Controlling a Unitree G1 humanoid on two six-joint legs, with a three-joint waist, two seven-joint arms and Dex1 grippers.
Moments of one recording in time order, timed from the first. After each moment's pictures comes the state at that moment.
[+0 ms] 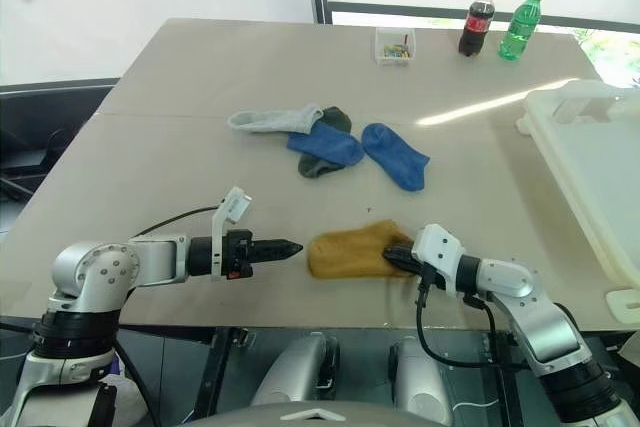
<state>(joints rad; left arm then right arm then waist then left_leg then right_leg) -0.27 0.66 0.11 -0.20 -0.96 1.35 -0.67 -0.02 -0.60 0.21 -0.21 0.22 0.11 0.88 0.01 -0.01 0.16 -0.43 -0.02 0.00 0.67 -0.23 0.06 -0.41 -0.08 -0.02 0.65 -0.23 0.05</state>
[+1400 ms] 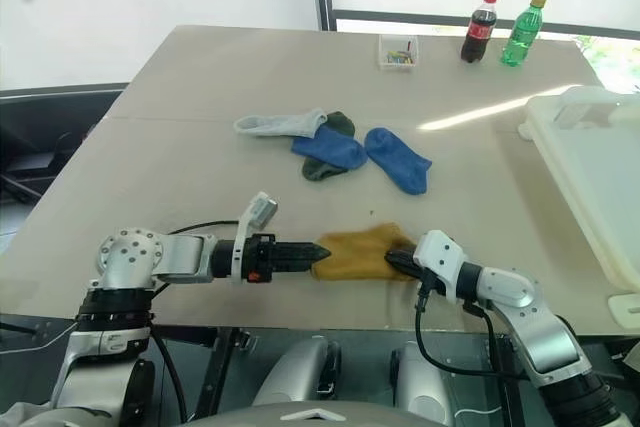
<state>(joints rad) -0.40 0.49 0.10 0.06 -1.28 1.60 -0.48 0.05 -0.58 0.19 -0.25 0.19 0.11 0.84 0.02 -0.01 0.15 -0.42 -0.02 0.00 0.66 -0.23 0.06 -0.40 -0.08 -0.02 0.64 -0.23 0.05</state>
